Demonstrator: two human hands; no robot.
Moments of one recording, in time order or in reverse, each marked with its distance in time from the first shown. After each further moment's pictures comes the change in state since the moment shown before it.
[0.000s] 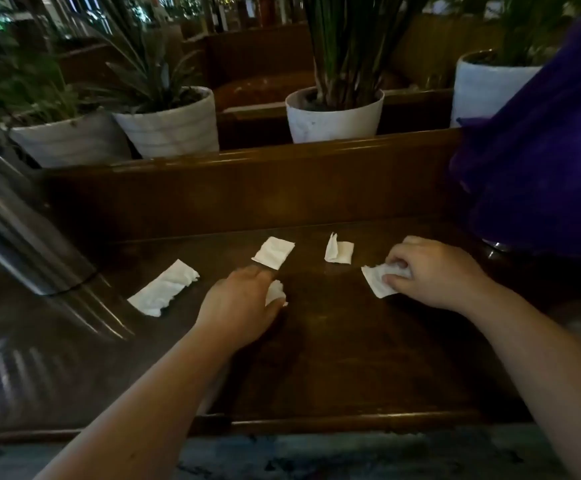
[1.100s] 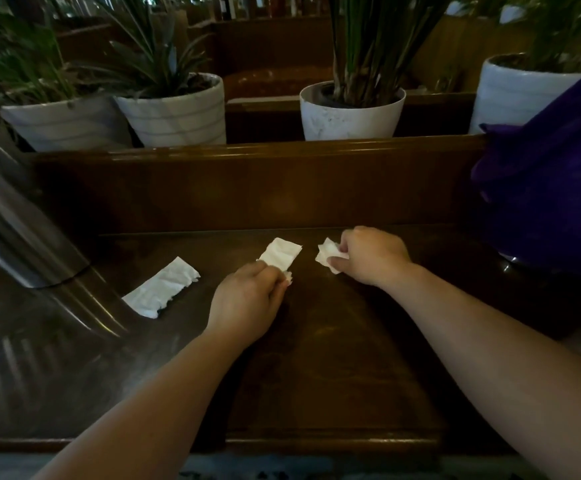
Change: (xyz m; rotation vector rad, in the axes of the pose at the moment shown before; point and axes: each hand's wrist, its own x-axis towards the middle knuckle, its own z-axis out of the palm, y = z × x) left_hand 0.021 -0.013 0.025 -0.187 0.323 0.097; right_hand 0.096 -0.056 0.031 -0.077 0.011 0.061
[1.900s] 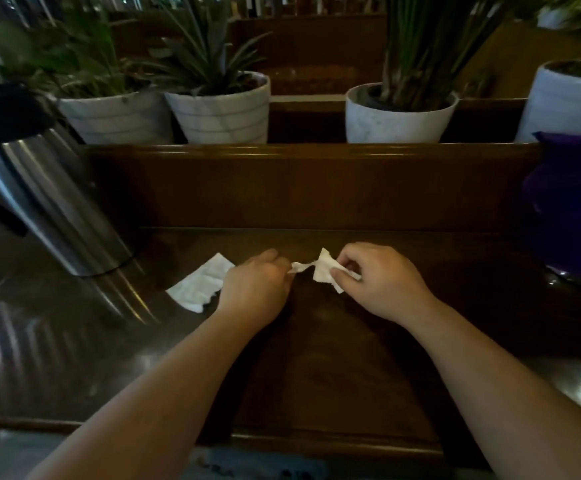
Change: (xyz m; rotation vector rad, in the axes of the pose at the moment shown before) left_hand 0.010 -0.035 -0.031 0.159 -0.164 -0.093; right_hand -0.041 -0.060 -0.009 0.298 0.122 -0.242
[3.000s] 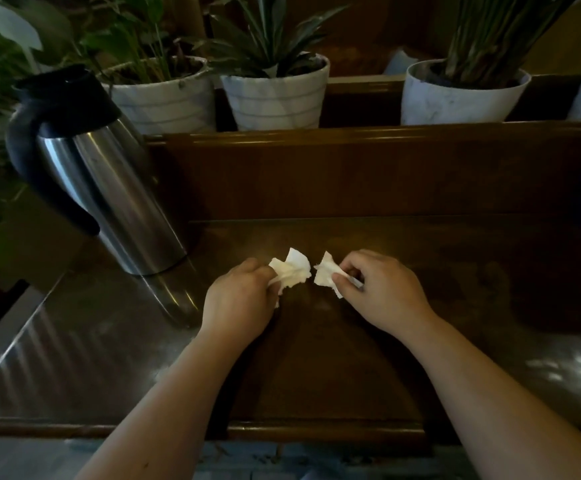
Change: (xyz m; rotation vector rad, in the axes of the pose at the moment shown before) left_hand -0.059 -0.125 -0.016 -0.038 0.036 -0.079; right_hand 0.015 -0.106 0.066 0.039 0.066 0.096
